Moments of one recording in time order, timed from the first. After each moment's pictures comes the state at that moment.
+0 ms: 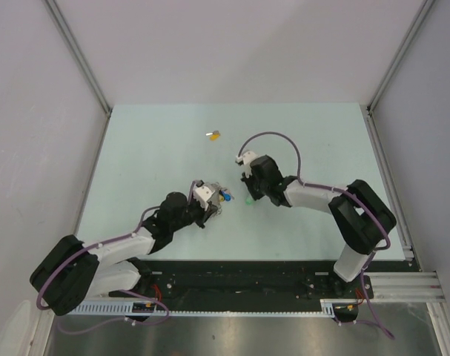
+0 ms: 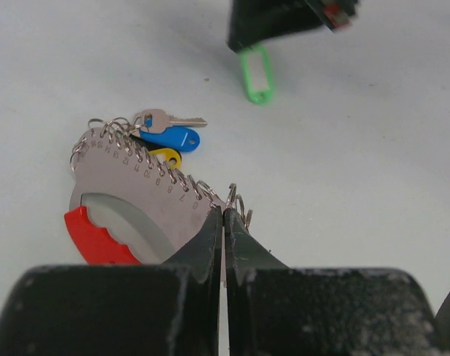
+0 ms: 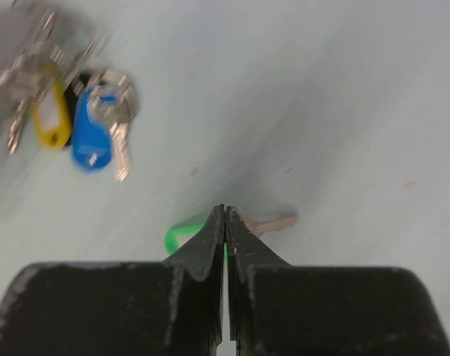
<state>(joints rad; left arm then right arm) -0.69 1.15 0.31 0.44 0.18 0.05 0.67 1.72 0.97 0.01 0.06 0.00</state>
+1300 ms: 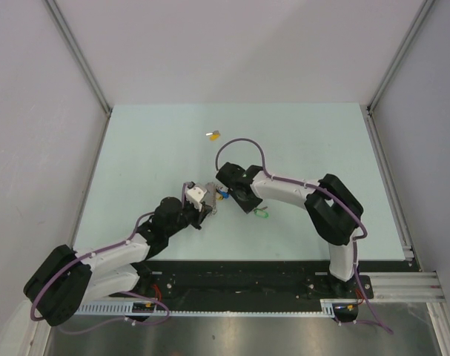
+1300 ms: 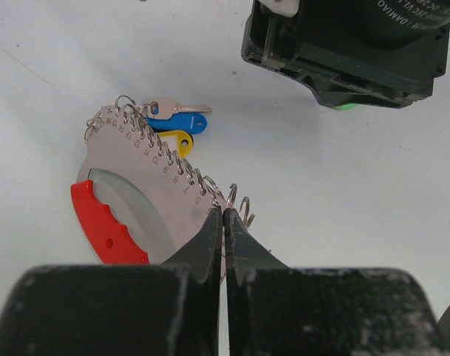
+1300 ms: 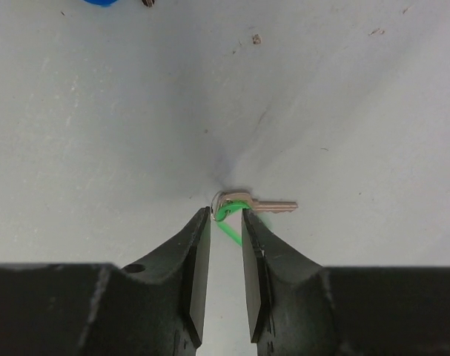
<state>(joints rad) -0.68 1.04 0.24 0.44 0.09 -0.03 0.89 1.92 1.37 -0.76 0.28 0.17</state>
